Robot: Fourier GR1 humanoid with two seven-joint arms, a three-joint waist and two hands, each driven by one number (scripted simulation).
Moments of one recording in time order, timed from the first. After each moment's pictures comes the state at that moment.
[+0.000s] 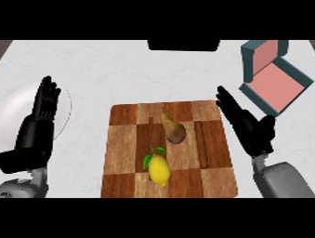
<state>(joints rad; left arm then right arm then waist) -0.09 0.30 -0.15 -1.64 0.08 0.35 -0.10 -0.22 -0.27 0.29 -1.42 -0.24 -0.05 0.07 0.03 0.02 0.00</state>
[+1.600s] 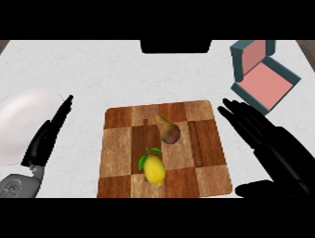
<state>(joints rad) -0.12 0.40 -0.20 -1.32 -0.03 0.14 -0.05 -0.16 -0.63 0.46 -2.04 0.53 0.08 0.34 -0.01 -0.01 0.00</state>
